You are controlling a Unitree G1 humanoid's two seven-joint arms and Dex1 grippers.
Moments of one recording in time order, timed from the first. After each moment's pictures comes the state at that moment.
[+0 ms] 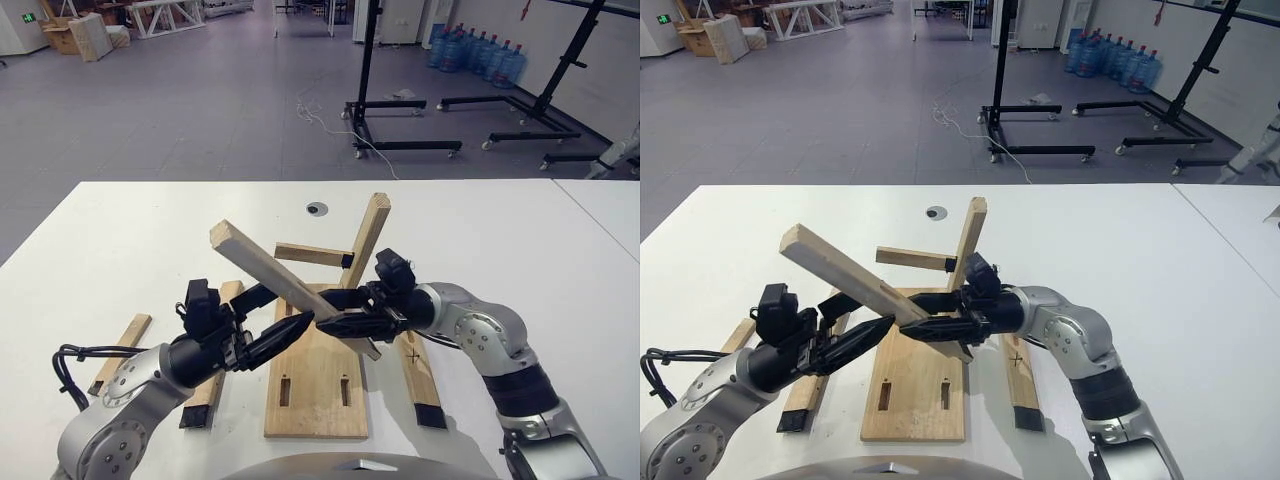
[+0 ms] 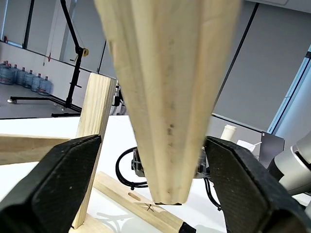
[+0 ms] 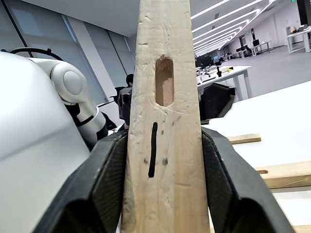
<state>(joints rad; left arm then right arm) 0.29 0.47 0.00 -0.70 -0.93 0.41 -0.73 -0.27 -0.40 0.20 -0.20 0.84 0.70 1.28</state>
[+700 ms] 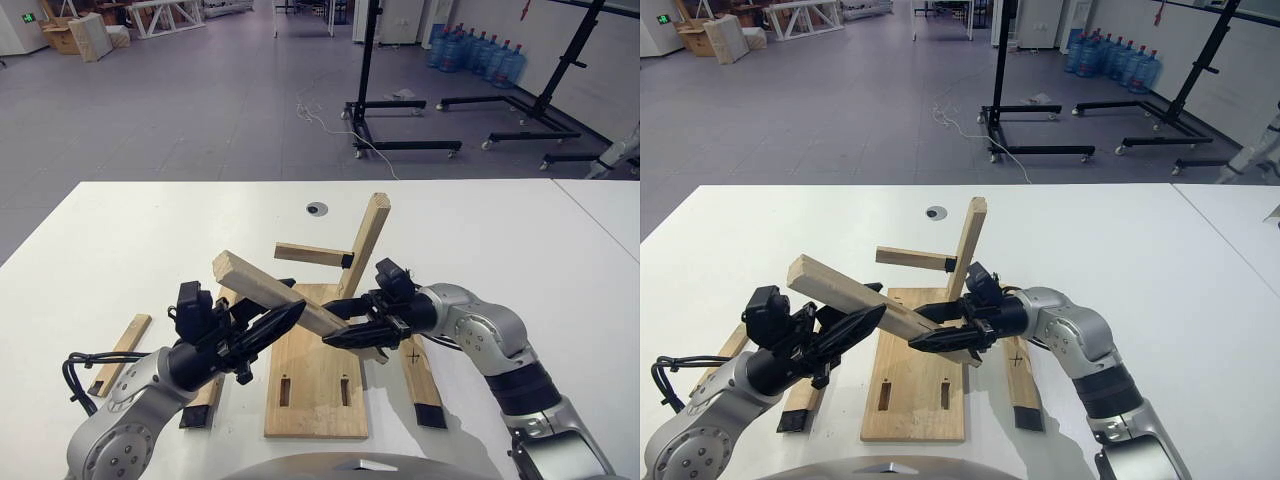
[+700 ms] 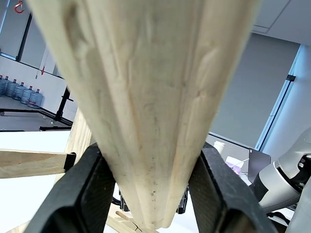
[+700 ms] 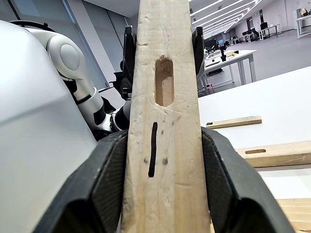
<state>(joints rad) 0.32 0.42 0.01 -0.68 -1.00 0.37 -0.78 -0.27 -0.43 0.21 -0.14 0.77 0.65 1.36</state>
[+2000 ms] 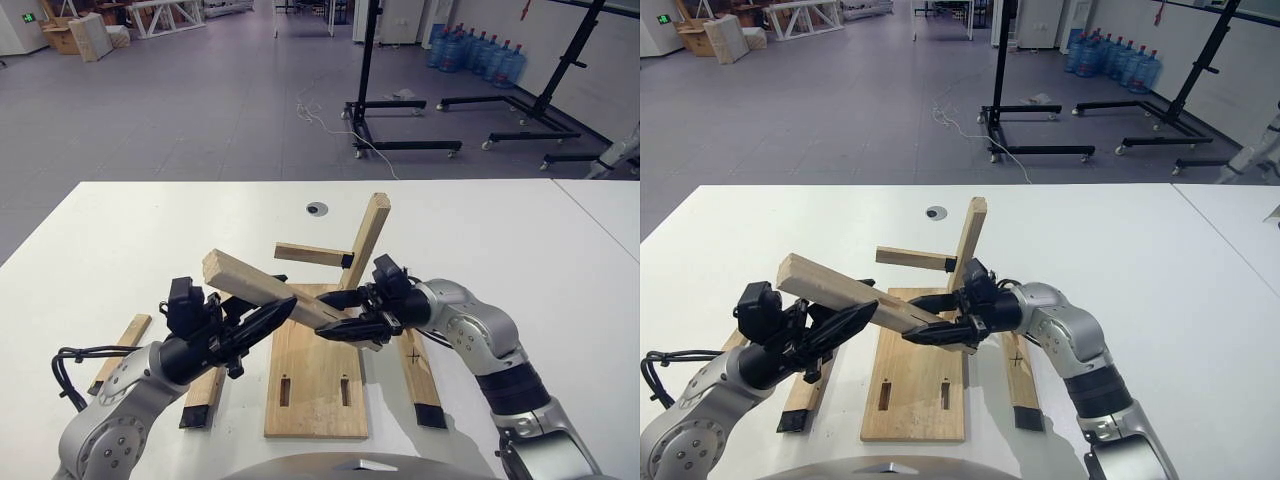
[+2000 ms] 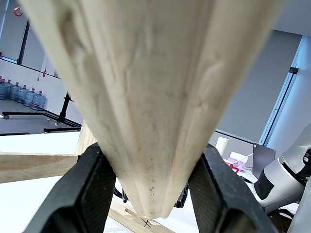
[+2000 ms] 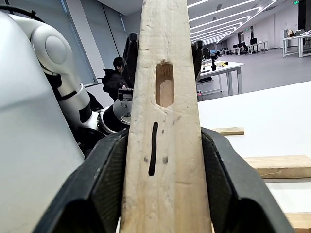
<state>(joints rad) 0.30 0.44 0.05 -0.65 -0.99 0.37 -0.81 -0.27 -0.38 0.20 -0.13 0.71 0.57 1.35</state>
